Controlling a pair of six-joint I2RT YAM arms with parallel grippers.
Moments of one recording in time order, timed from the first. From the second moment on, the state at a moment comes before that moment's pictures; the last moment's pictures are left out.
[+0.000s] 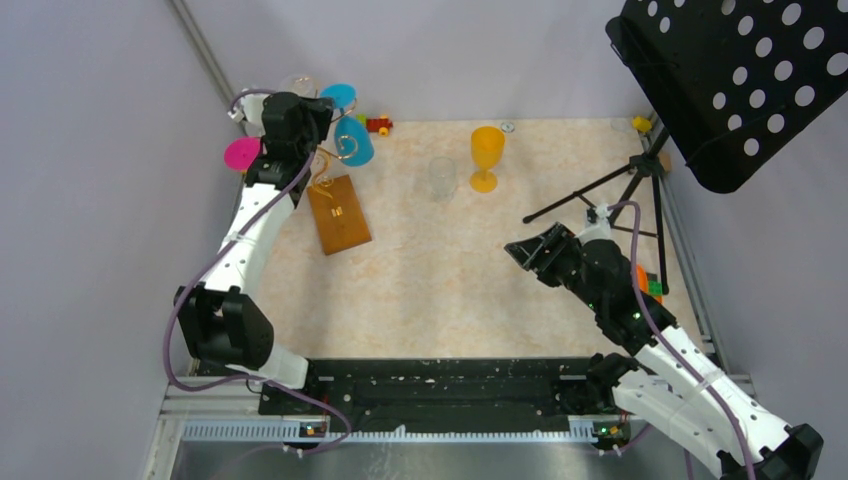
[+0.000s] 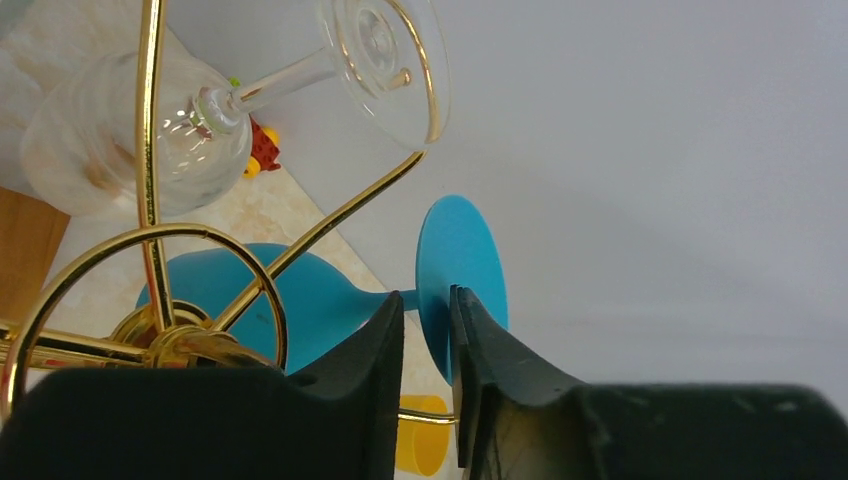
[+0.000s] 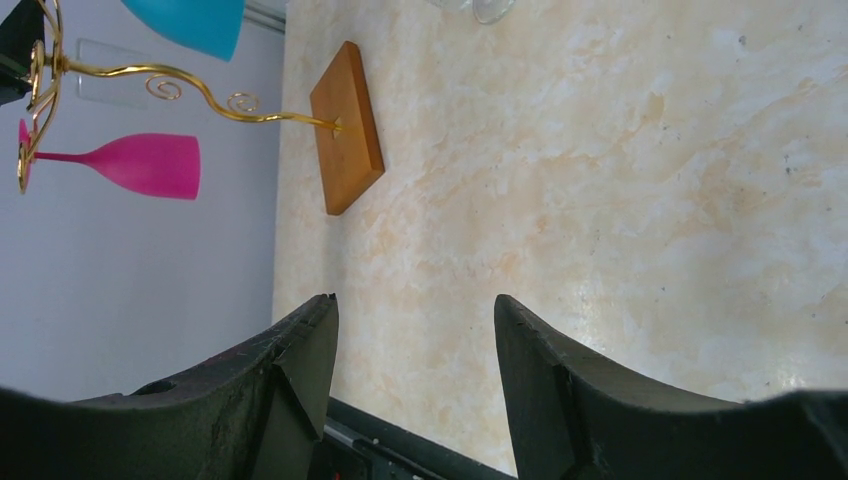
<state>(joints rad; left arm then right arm) -0.14 1.50 1.46 -0.13 -0.22 -1.18 0.58 0.65 0.59 -0.26 0.08 0.99</state>
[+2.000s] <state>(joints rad) -0.06 1.39 1.43 -0.07 -0.08 -1.20 0.58 0.68 0.59 -0.25 0.06 0.98</state>
